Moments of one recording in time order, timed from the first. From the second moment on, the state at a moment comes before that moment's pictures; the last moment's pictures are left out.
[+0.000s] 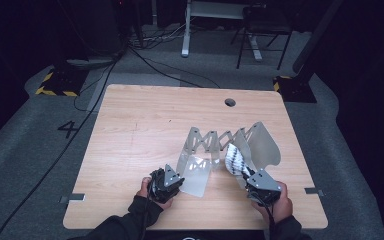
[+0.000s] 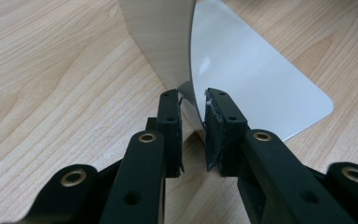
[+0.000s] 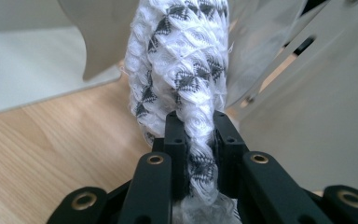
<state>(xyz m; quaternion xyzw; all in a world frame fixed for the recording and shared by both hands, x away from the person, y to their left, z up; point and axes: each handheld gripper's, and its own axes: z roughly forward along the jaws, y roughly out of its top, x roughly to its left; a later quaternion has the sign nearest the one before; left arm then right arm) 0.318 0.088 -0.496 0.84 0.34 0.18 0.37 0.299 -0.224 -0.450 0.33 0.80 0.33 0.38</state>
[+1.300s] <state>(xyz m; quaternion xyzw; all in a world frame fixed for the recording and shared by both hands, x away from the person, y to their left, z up) 0.318 0.088 -0.496 0.84 0.34 0.18 0.37 0.311 -0.223 -0.471 0.35 0.82 0.31 0.33</state>
